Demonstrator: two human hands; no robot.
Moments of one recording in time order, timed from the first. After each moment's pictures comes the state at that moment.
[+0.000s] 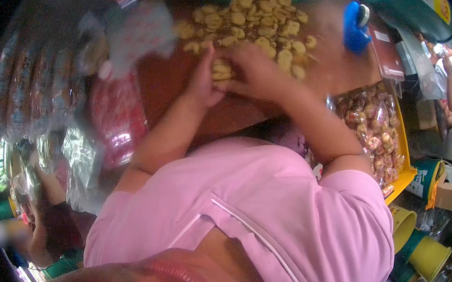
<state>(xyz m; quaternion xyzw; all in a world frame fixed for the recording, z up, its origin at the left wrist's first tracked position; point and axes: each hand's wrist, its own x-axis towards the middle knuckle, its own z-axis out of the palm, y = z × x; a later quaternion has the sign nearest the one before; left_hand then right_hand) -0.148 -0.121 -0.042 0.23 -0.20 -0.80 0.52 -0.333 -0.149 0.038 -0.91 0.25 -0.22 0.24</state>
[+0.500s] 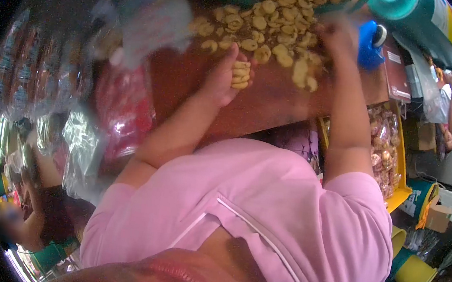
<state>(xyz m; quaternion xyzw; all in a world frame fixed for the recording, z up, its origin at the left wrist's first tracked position) -0.162 -0.115 -0.024 0.37 -0.19 -0.72 0.55 -0.443 -0.312 -0.007 -0.74 0.63 -0.22 0.07</state>
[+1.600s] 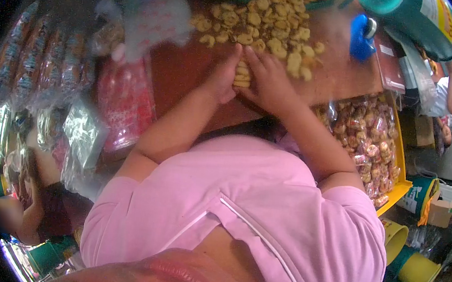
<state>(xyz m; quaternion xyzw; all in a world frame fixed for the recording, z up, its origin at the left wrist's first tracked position) -0.181 -0.092 -0.002 0.33 -0.23 -0.75 0.52 -0.339 -0.105 0.005 -0.89 0.34 -0.28 0.11</state>
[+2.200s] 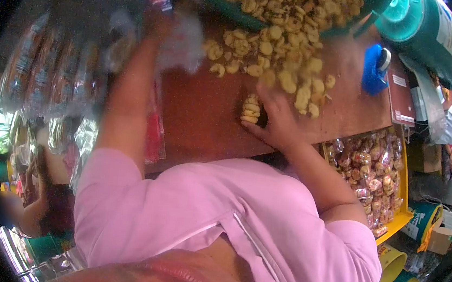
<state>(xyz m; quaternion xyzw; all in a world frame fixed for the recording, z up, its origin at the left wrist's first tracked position) 0.119 -0.307 -0.001 0.79 -0.53 0.12 0.29 -0.344 -0.117 -0.020 -0.86 0.35 -0.29 0.21</state>
